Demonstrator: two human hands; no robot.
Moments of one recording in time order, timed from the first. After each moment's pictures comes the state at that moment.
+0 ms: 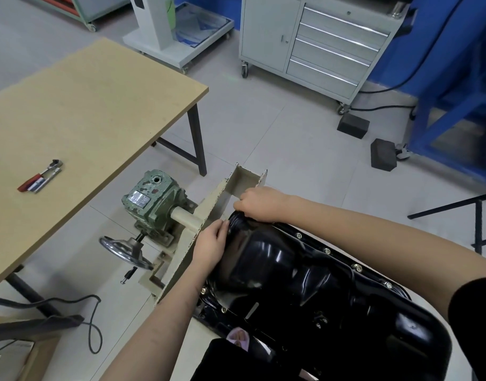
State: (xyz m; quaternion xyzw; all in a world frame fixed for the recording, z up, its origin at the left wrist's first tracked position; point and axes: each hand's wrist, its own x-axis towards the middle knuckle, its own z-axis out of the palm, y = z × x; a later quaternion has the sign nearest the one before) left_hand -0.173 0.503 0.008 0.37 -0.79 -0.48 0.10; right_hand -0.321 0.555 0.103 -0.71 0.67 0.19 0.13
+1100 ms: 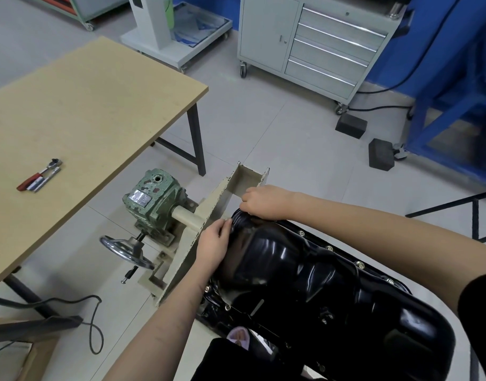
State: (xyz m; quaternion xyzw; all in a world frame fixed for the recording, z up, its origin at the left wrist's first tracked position) left_hand -0.172 0.504 0.007 0.37 -0.78 -0.49 0.11; right_hand -0.320 0.558 0.105 -0.74 0.63 0.22 0.09
